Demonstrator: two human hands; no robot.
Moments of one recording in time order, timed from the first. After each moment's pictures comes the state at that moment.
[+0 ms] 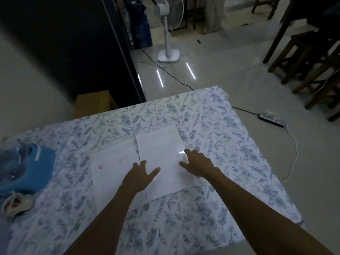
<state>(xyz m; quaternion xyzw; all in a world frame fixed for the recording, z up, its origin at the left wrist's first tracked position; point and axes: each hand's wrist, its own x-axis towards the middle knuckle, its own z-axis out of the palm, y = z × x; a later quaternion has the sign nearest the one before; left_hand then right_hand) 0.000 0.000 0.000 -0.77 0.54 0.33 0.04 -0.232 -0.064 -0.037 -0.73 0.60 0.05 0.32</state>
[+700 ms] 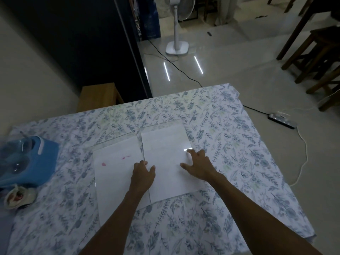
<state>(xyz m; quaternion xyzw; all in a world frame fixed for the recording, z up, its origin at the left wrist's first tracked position) 0.003 -0.007 -0.040 -0.83 0.43 0.33 -0.13 -0.219 -0.070 -0.054 -0.68 0.62 0.02 0.39</state>
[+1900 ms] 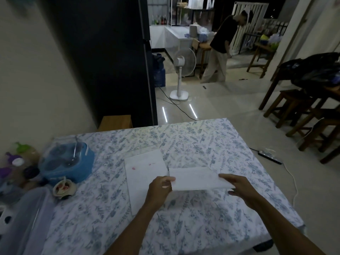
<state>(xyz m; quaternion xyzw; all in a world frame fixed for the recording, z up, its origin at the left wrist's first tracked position) 0.052 0.126 0.026 -0.64 0.53 0.41 -0.37 -0.268 0.084 0.059 -0.48 0.64 -0.28 0.53</state>
